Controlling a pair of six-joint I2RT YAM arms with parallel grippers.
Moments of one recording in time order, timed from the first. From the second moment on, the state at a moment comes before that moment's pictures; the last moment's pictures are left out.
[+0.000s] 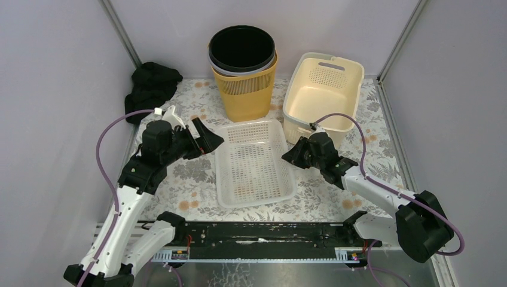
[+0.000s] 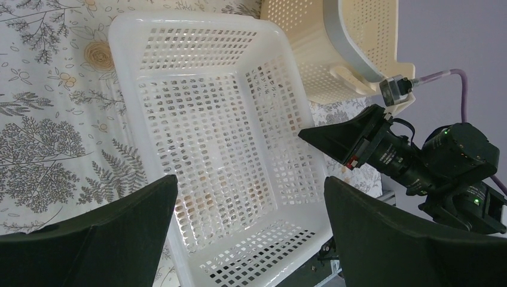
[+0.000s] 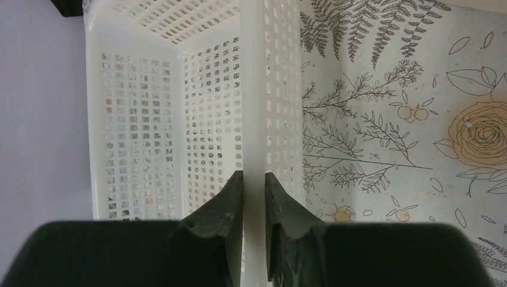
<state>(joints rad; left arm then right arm) -0.31 0.80 0.99 -0.65 0.25 -0.66 0.58 1.18 0.59 -0.01 -0.09 0.87</state>
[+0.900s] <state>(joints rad) -0.31 0.79 0.95 -0.63 0.25 -0.66 0.39 1.11 0.64 -0.21 0.06 0.74</state>
